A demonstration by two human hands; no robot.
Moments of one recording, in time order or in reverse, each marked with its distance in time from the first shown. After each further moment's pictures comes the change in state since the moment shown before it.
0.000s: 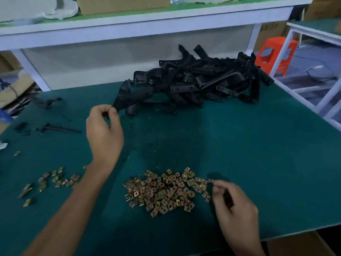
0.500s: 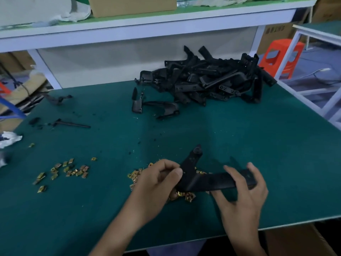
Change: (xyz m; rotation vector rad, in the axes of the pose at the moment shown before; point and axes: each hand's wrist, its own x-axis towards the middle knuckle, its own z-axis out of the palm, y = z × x) left_hand -0.134 0.077 -0.047 -0.490 -0.831 -0.439; right_hand -0.003 0.005 -0.002 -0.165 0.185 -0.118
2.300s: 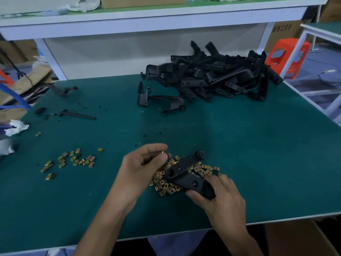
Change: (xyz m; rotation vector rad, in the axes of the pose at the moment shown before) left_hand 0.006 -0.010 -0.036 -0.234 0.166 0.044; right_hand -0.018 -0.017 0.016 -0.182 -0.286 -0.165
